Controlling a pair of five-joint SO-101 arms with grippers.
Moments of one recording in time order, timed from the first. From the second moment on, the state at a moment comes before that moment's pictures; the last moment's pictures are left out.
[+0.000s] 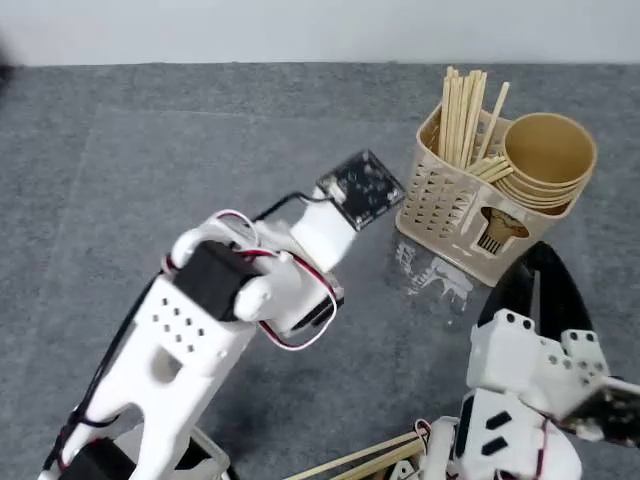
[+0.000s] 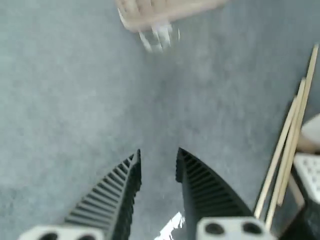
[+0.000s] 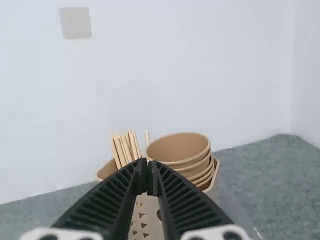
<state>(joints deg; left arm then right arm) 35.8 -23.5 6.9 96.8 -4.1 12.3 -104.2 51.3 58.5 -9.4</state>
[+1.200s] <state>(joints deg) 66.5 -28.9 54.8 65.6 0.9 12.3 -97.6 46.2 58.5 -9.4</state>
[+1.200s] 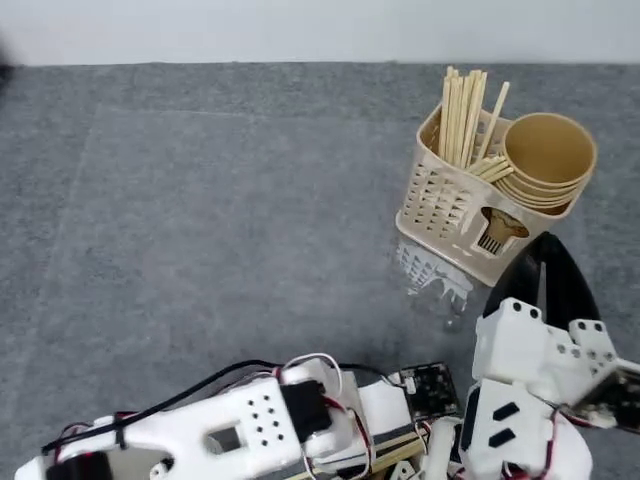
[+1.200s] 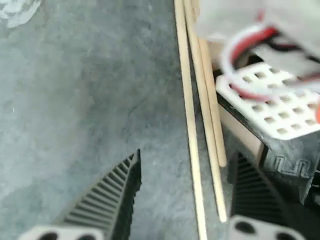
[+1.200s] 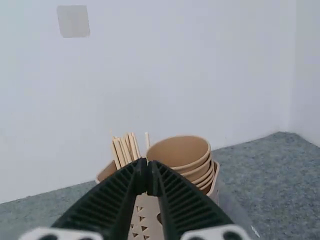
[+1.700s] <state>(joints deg) 69.4 -16.7 52.5 63.0 2.5 12.4 -97.6 46.2 58.5 -9.4</state>
